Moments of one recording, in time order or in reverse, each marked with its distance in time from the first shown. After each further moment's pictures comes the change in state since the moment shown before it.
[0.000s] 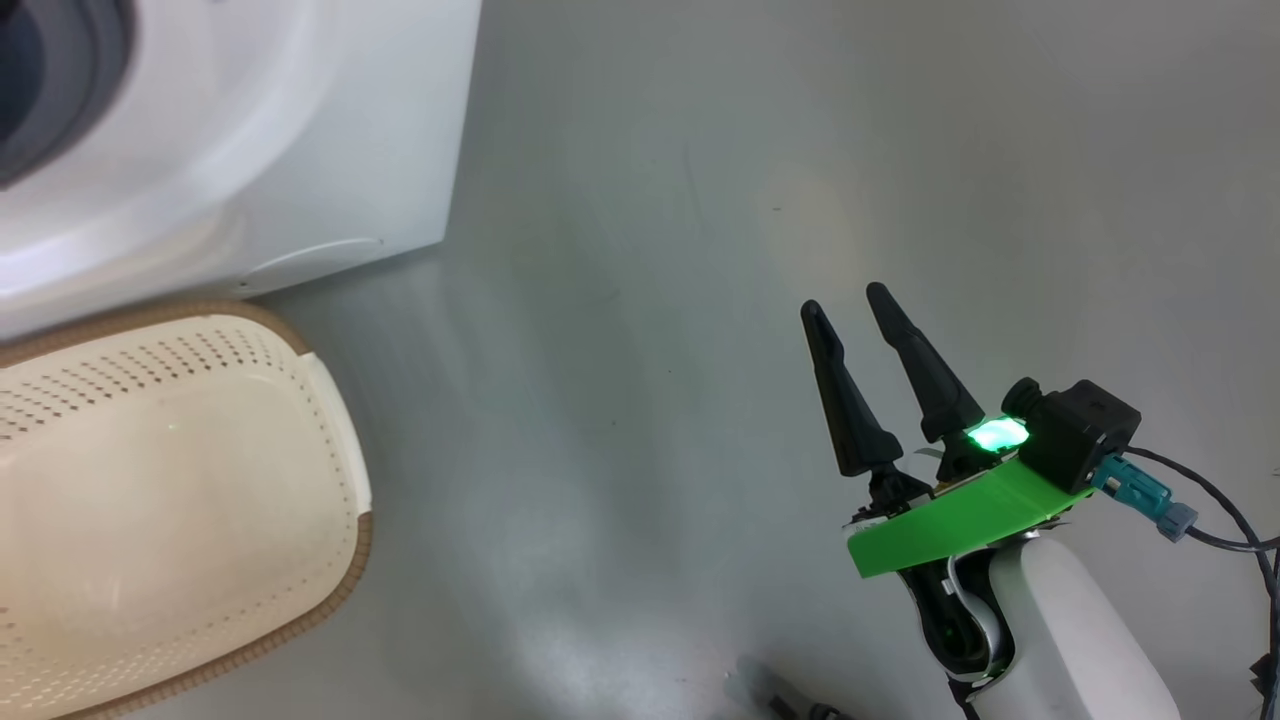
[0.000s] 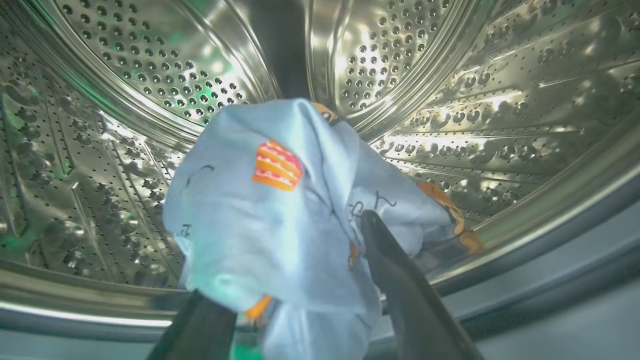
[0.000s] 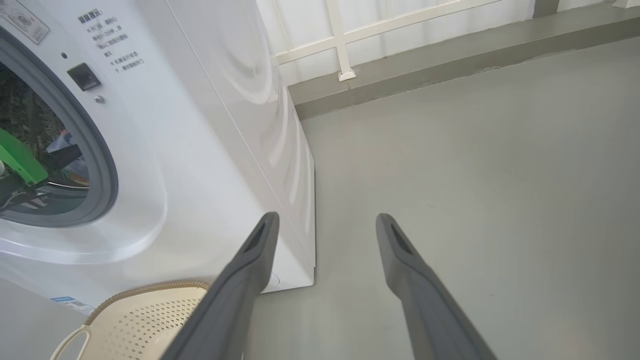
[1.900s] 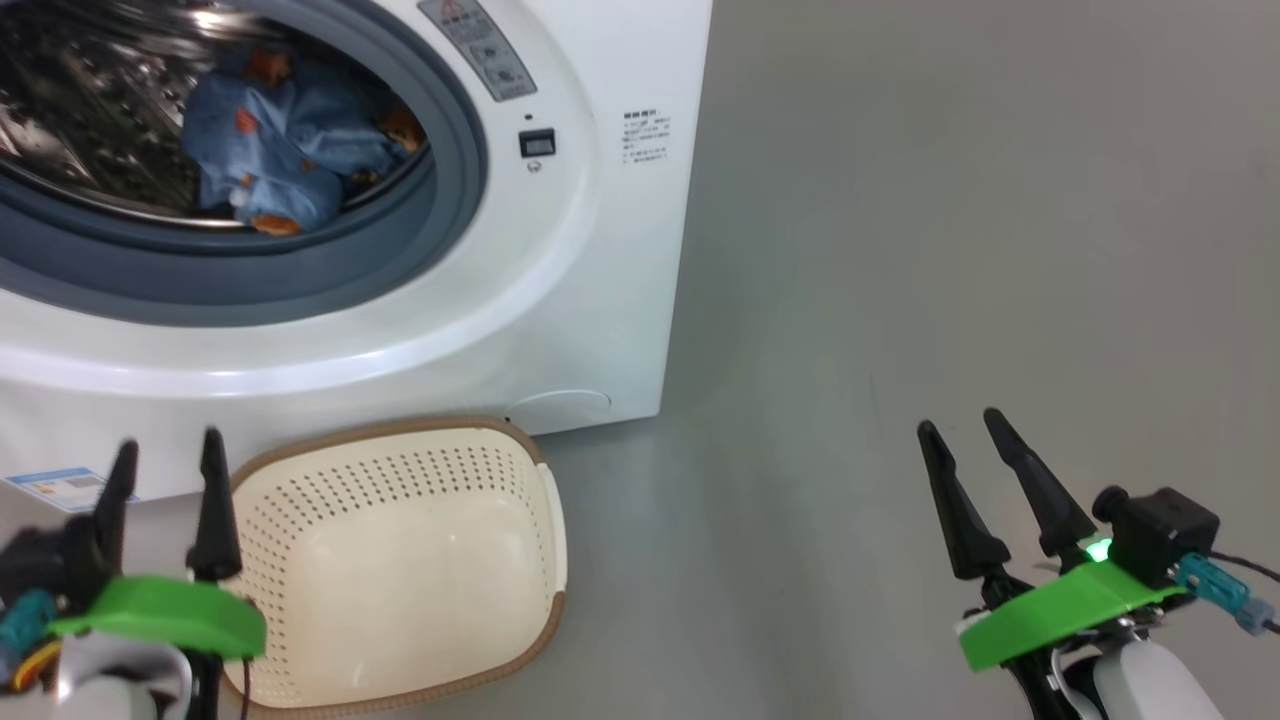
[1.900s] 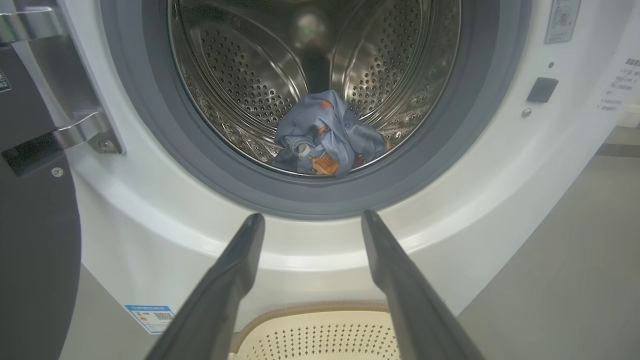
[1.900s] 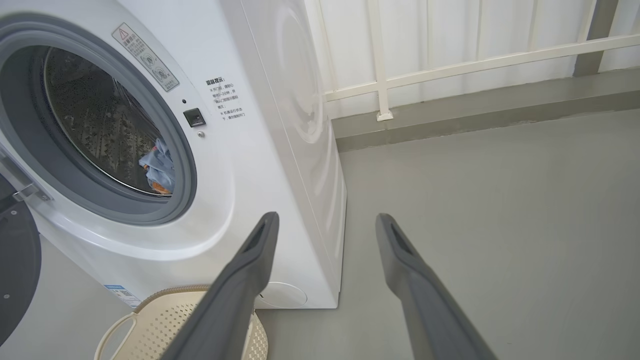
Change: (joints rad) left arm 0.952 -0.268 0.117 -0.727 -0.051 0.000 0.000; right arm 0.173 -0.123 -0.096 0.043 -0.044 0.000 0.000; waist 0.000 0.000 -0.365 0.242
